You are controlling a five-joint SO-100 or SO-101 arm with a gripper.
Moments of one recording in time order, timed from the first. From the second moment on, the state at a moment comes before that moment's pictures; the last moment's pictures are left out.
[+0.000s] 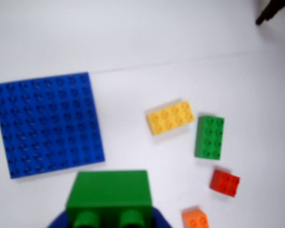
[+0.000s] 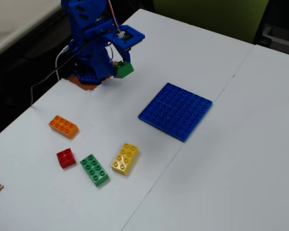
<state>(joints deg) 21.2 105.8 59.9 99.8 -104.7</state>
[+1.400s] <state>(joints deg) 0.2 73.7 43.2 98.2 -97.7</state>
